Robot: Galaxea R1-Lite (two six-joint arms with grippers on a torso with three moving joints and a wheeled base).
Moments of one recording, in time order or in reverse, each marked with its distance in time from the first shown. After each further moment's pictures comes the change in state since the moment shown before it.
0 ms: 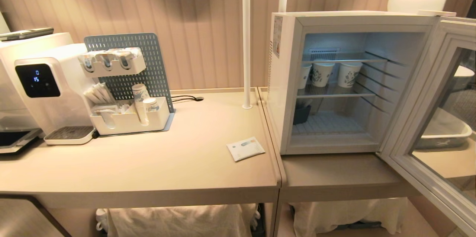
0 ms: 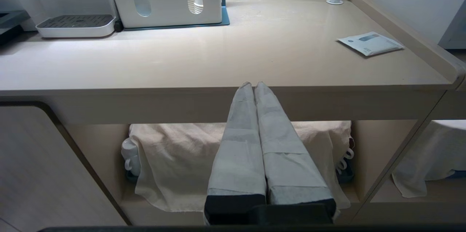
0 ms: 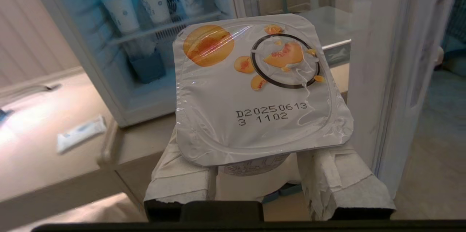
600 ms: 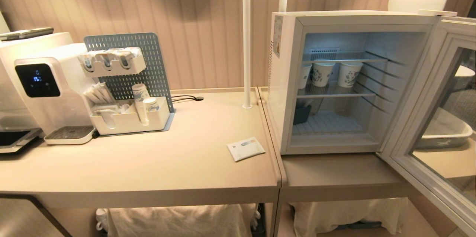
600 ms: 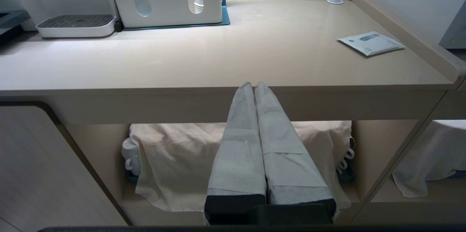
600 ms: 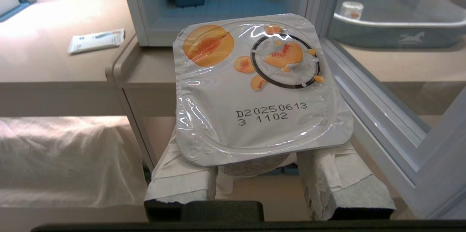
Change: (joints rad) left arm 0.000 0.000 0.000 0.000 0.000 0.001; right arm -0.010 -0.054 0.361 -0.196 0.260 -0.168
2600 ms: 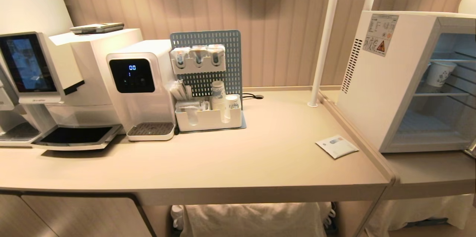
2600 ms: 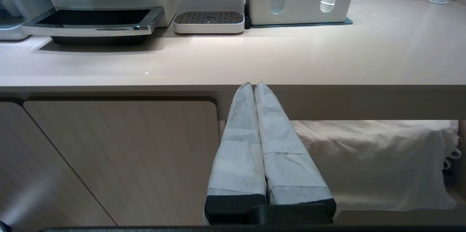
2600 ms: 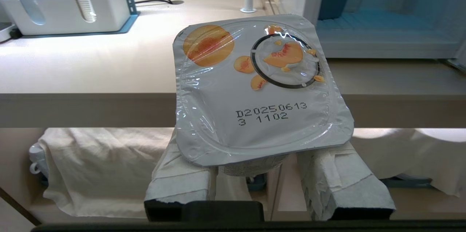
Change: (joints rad) left arm 0.000 0.000 0.000 0.000 0.000 -0.002; right arm 0.000 0.000 0.020 -0.058 -0.003 0.006
